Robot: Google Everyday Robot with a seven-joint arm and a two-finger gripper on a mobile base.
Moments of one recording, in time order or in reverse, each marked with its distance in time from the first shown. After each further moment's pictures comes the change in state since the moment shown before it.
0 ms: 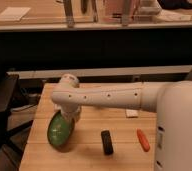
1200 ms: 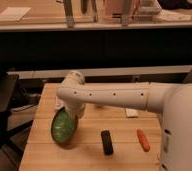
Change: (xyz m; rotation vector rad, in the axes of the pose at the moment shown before) arm 0.014 0.019 -0.009 0.012 0.024 -0.035
